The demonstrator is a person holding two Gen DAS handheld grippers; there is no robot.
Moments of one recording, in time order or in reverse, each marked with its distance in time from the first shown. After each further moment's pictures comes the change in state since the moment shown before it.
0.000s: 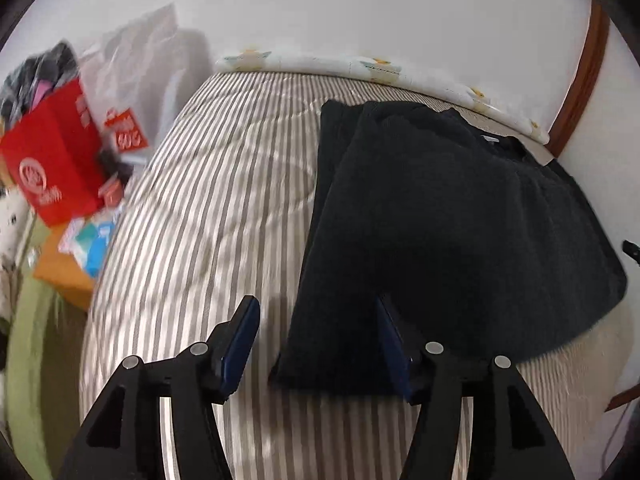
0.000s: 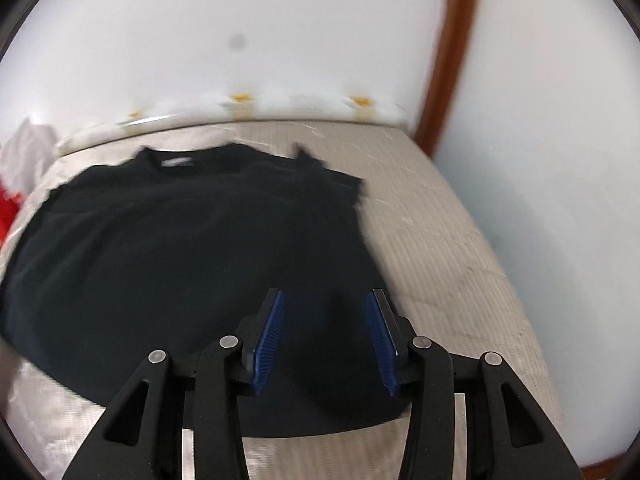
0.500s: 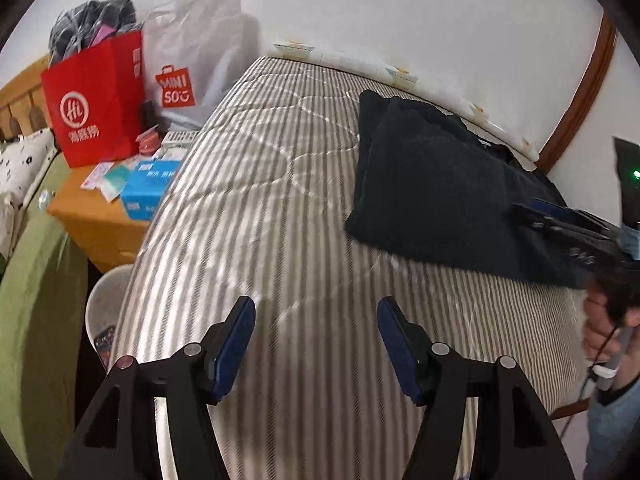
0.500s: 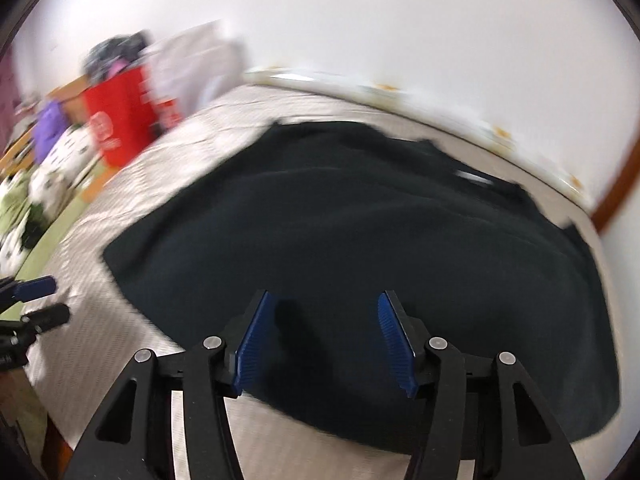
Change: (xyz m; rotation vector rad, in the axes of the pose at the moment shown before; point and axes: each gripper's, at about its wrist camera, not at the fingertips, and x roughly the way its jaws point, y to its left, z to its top) left arm -0.057 0.049 -0.074 -0.109 -0.026 -0.037; right arm -0.028 0.280 -0.029 -0.397 0.004 0.346
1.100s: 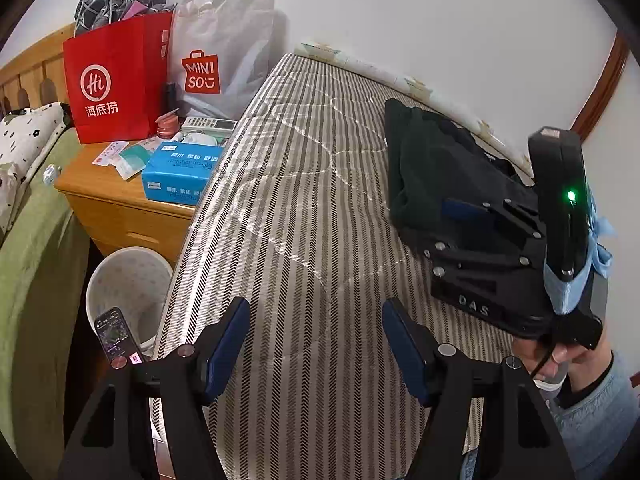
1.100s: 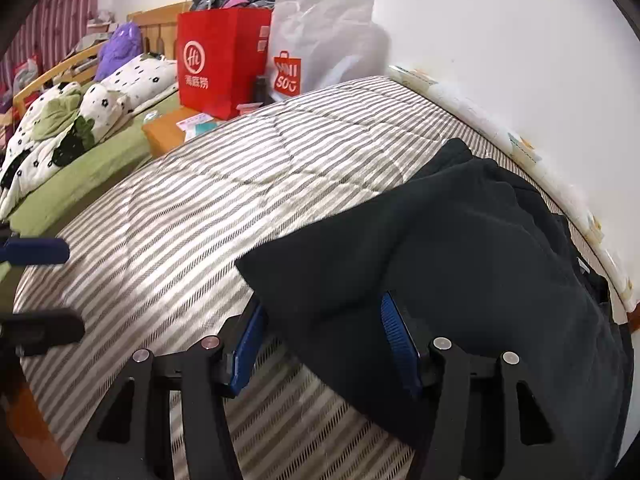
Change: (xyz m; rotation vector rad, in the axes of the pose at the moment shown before) left arm -0.012 0.041 -0.010 -0.068 0.000 -0.037; right arm 0.041 0.139 0.010 -0.275 -0.006 0.061
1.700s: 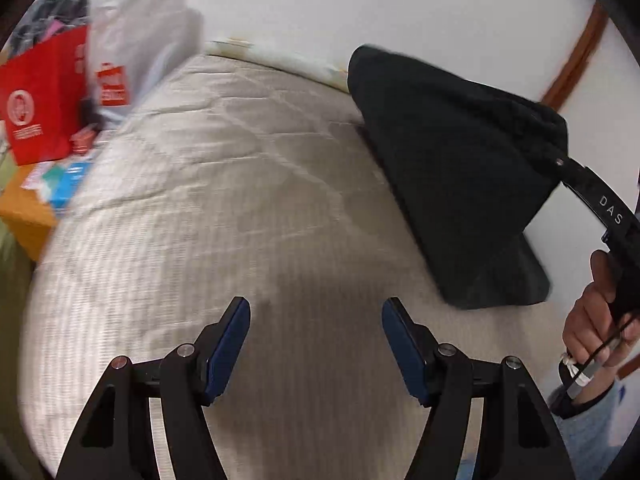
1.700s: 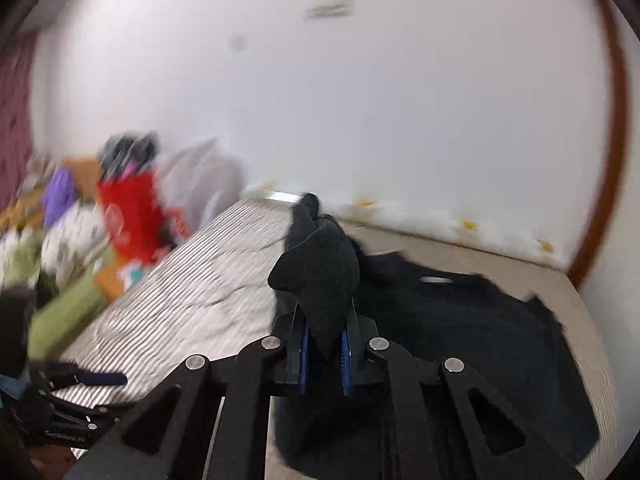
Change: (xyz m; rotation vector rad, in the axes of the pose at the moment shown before) left arm 0.032 -0.112 0.021 0.061 0.015 -0.182; right arm -0.157 -0.188 -0.049 0.387 -0.376 -0.161
